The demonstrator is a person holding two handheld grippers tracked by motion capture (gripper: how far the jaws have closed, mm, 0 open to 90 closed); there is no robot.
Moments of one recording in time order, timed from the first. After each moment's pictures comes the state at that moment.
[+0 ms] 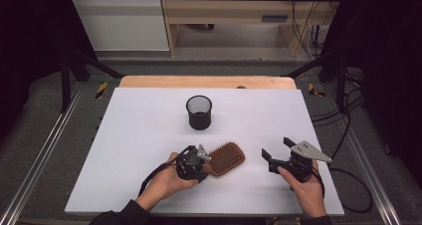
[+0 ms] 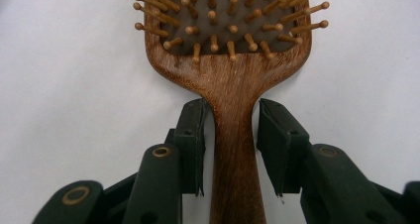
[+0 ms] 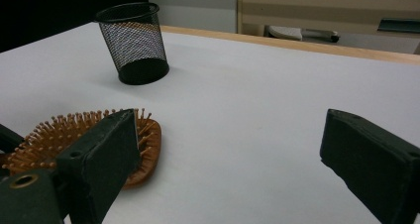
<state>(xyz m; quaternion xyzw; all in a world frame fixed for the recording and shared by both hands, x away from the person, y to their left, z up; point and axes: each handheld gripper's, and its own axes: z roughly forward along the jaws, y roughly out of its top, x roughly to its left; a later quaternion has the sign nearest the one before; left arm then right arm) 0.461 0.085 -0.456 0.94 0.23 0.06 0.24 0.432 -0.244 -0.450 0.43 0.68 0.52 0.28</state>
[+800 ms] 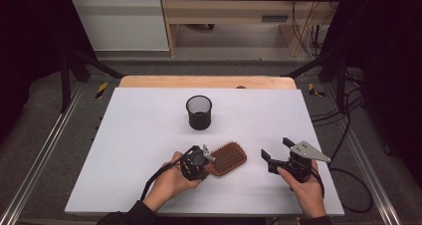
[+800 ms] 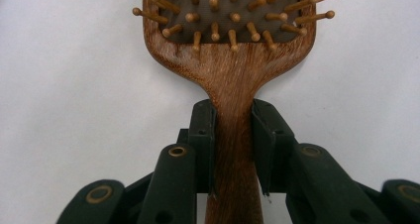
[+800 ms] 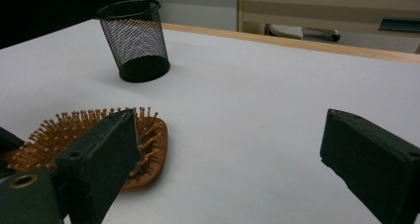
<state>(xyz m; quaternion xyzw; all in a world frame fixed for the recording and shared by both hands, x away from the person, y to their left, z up) 0.460 0.074 -0.453 0.95 0.24 0.07 0.20 0.431 -0.243 -0.450 0.43 0.69 0.52 0.28</state>
